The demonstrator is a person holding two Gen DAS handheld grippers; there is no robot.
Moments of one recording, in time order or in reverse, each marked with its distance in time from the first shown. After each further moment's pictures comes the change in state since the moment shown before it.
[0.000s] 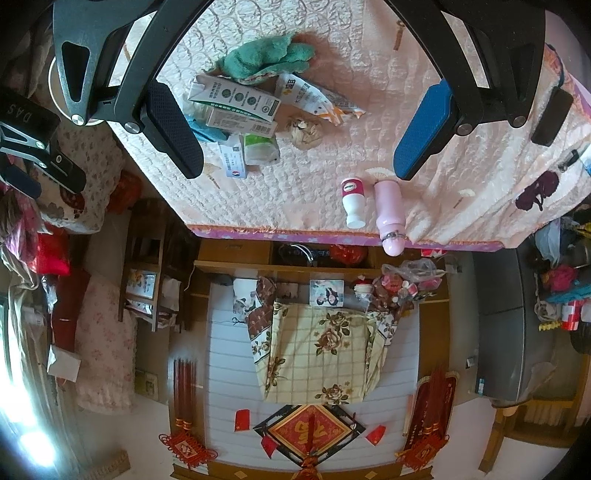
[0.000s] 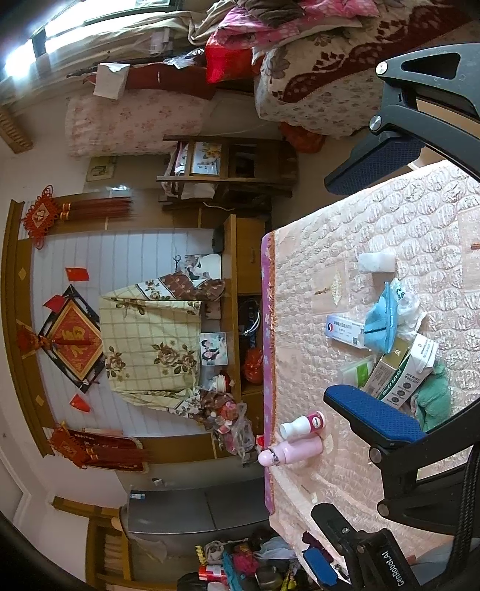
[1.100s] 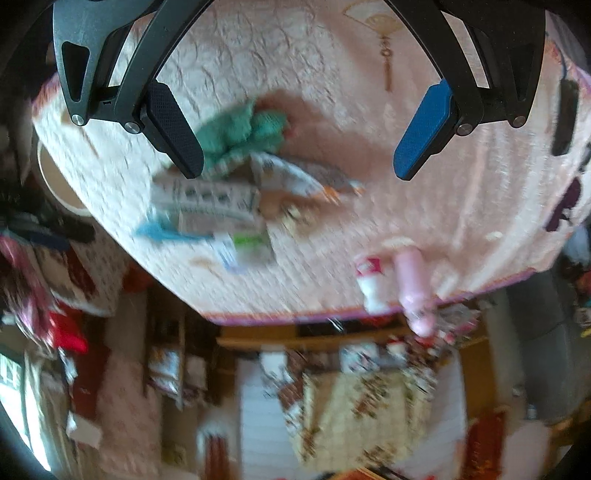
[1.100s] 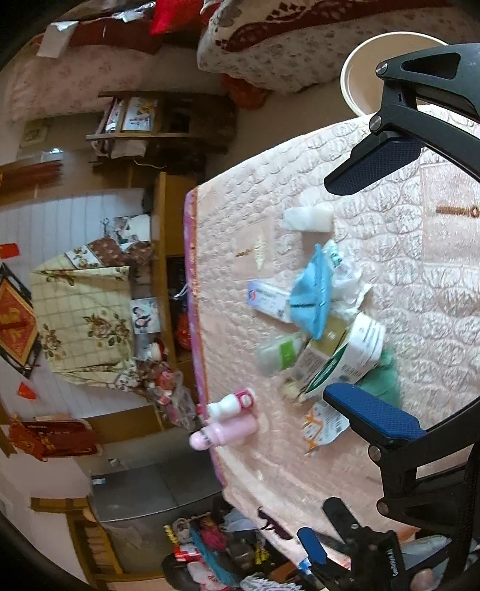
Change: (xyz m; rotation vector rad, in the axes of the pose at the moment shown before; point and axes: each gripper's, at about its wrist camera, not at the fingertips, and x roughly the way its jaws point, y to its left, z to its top) left arm 0.056 0.022 -0.060 0.143 0.304 -0.131; right arm 0.069 -0.006 -0.053 0.008 0.281 0.177
